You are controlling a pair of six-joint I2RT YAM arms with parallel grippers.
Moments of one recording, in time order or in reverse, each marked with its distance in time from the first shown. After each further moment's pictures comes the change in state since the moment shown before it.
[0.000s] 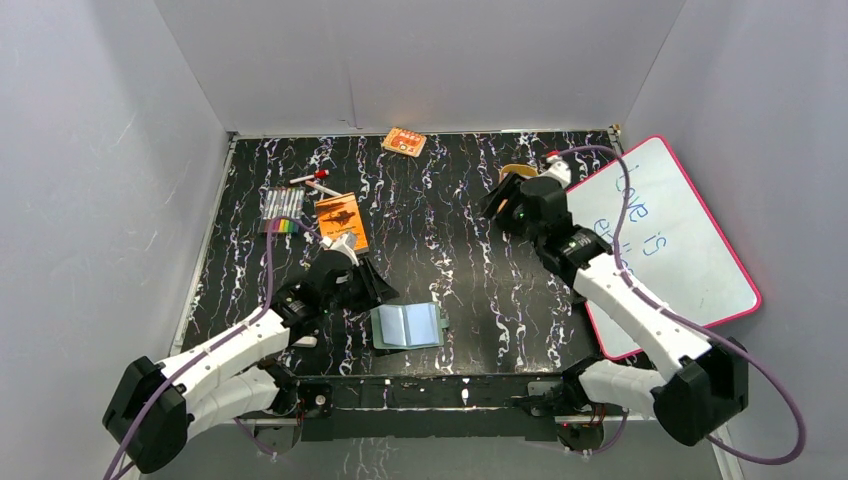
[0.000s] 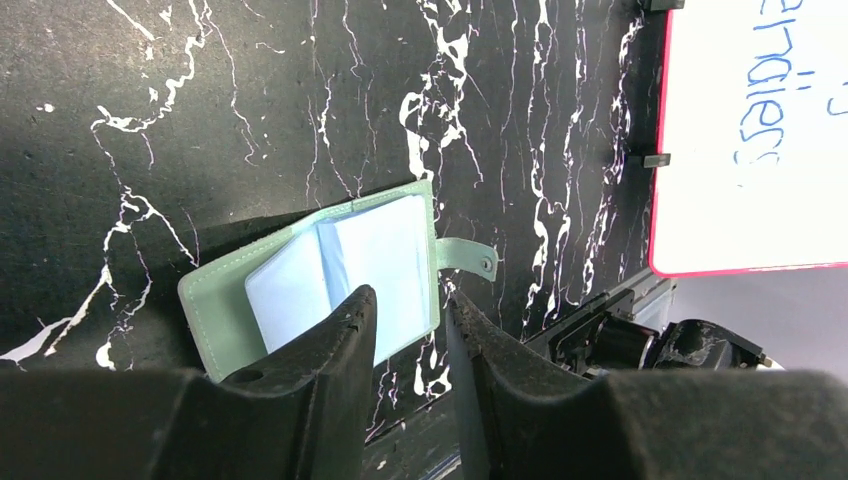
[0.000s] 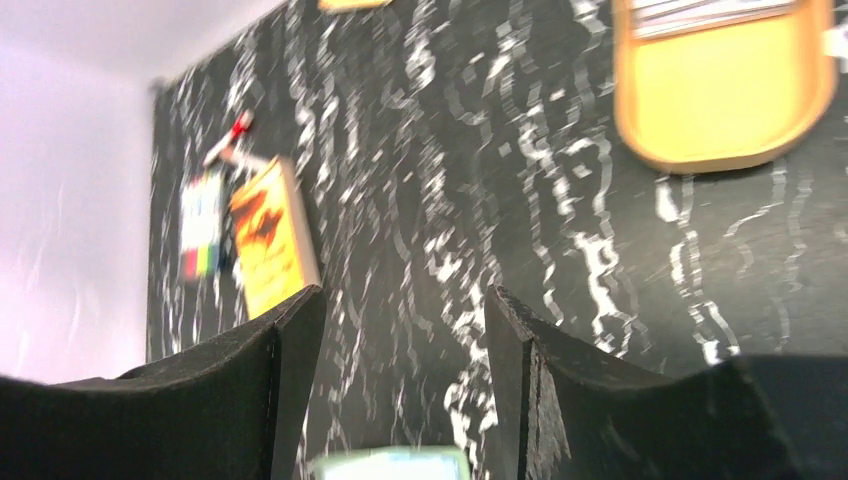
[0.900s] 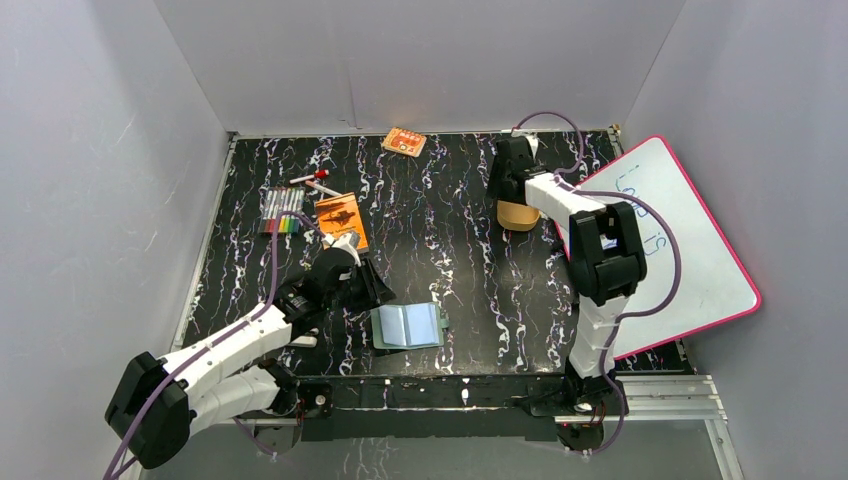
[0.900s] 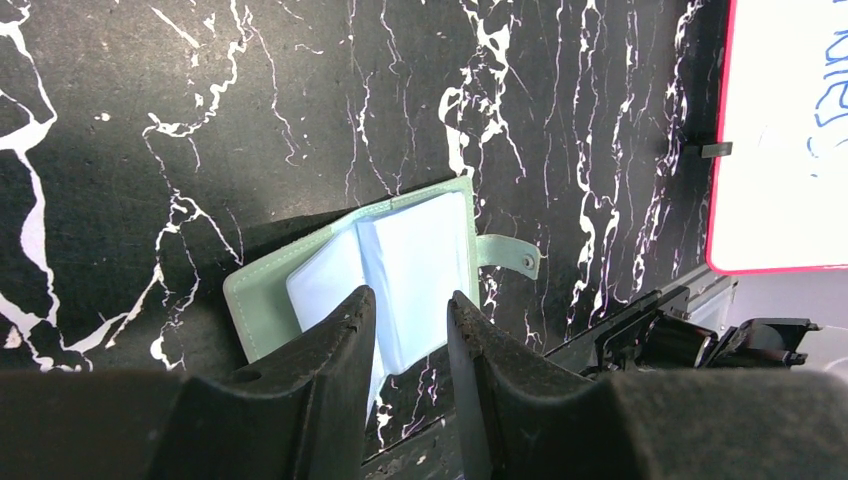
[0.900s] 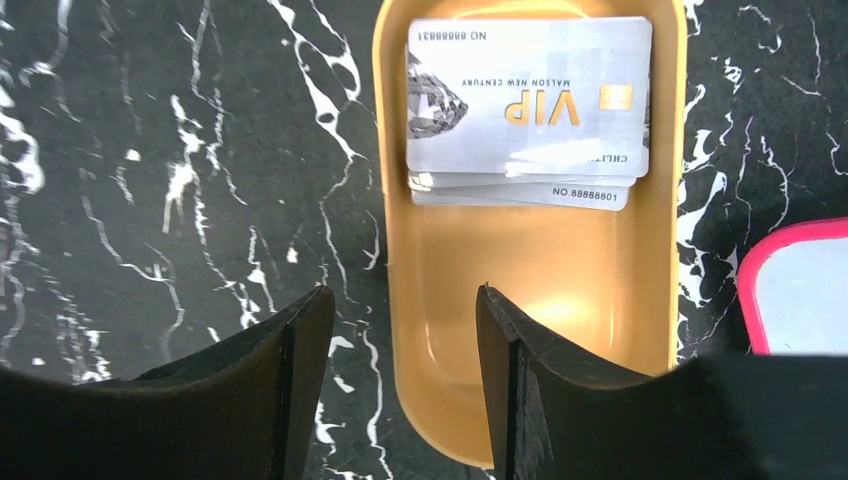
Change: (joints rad) left arm 0.000 0.032 0.035 -0.069 -0.024 0.085; right arm -0.293 0.827 0.468 -0.024 0.013 -0.333
